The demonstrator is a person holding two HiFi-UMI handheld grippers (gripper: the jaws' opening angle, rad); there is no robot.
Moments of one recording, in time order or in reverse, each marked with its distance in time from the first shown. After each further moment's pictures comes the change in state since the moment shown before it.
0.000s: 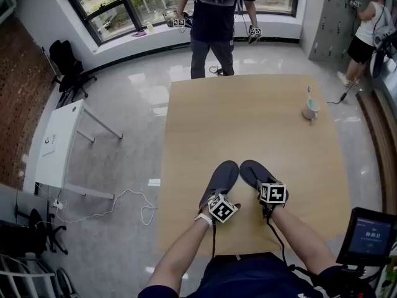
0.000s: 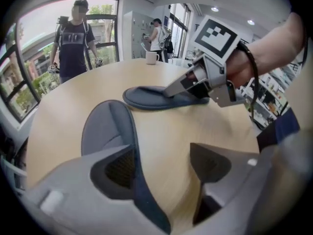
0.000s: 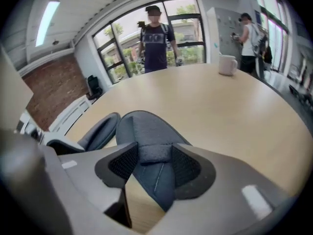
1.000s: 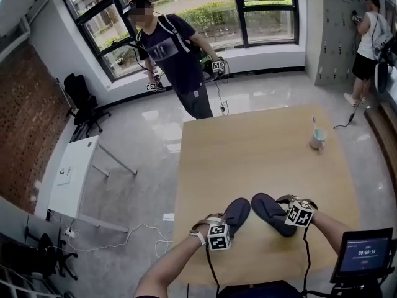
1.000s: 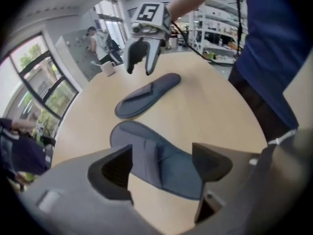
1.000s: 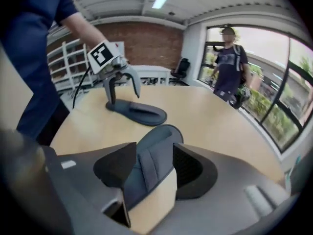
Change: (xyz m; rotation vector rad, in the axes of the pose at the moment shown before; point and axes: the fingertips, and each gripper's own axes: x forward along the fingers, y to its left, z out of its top) left arm -0.041 0.041 -0.017 0.721 0.168 -0.069; right arm -0.045 0.045 0.041 -1.177 0.034 0.495
